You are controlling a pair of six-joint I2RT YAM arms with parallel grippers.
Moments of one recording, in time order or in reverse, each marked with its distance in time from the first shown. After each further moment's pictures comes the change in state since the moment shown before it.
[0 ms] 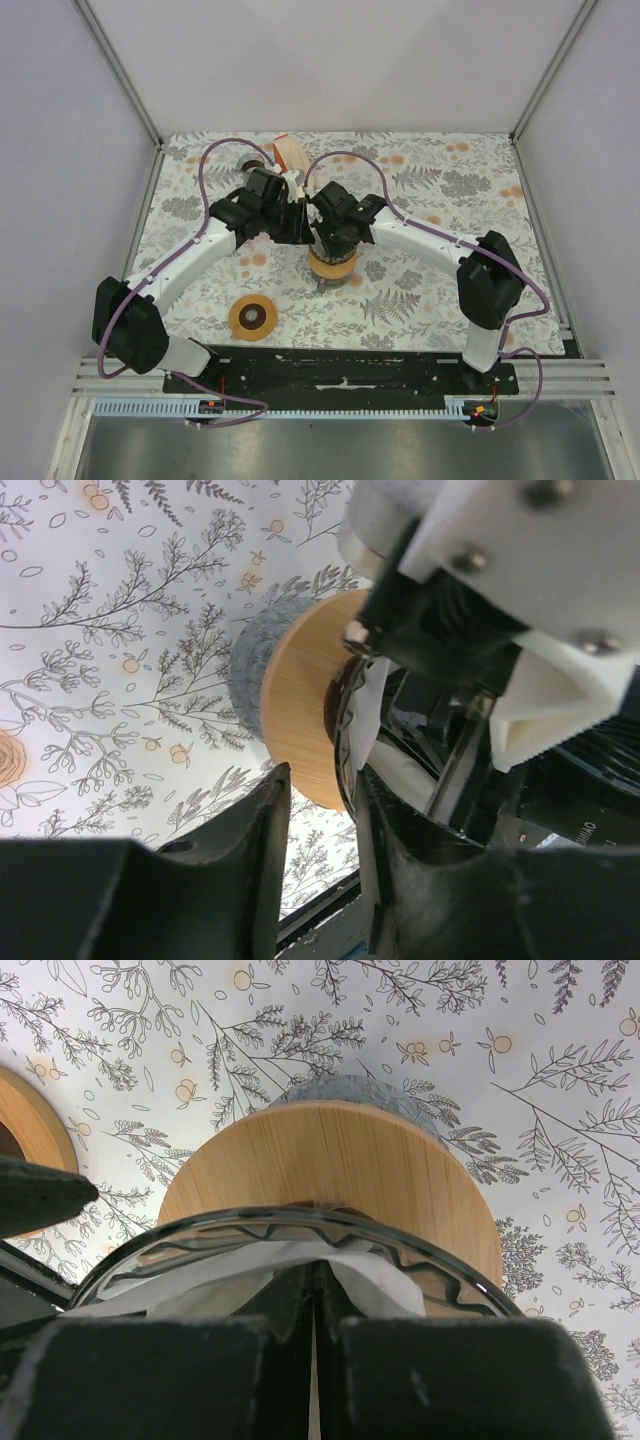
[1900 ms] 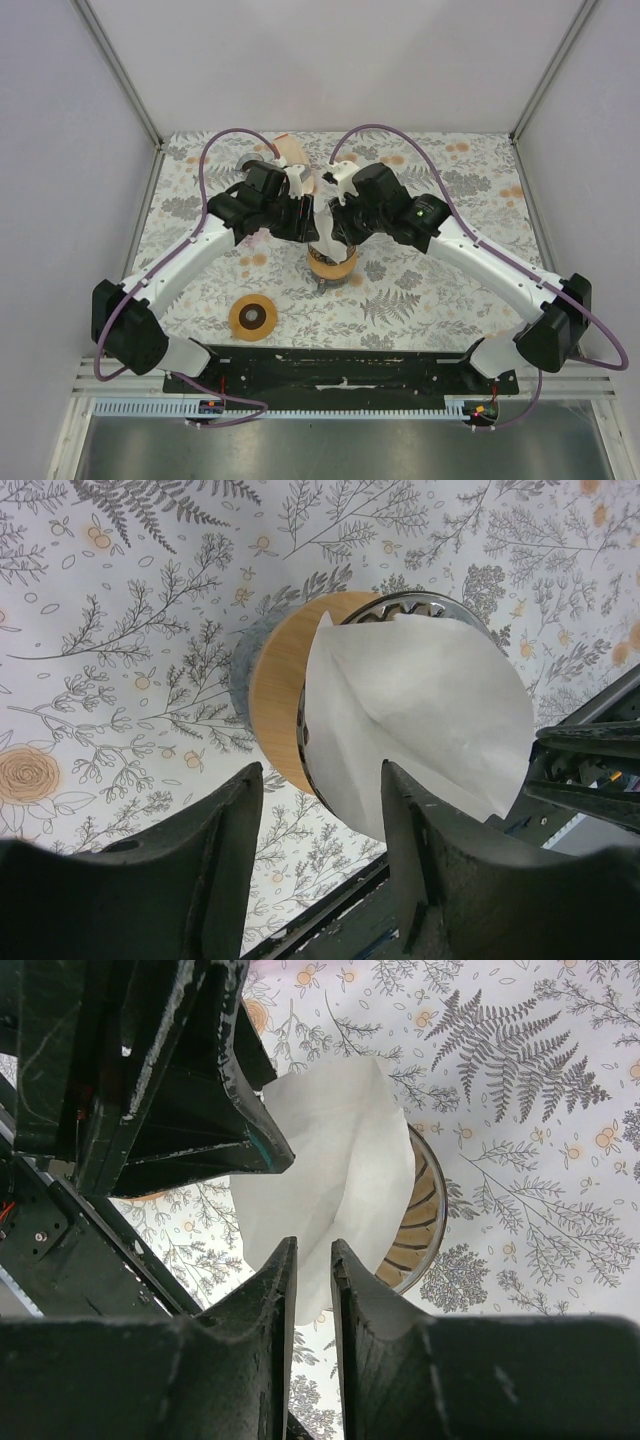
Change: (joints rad) left arm -0.020 -0.005 0.069 -0.057 -0.004 0.093; right arm -0.038 -0.364 -0.075 0.076 -0.124 -0.142
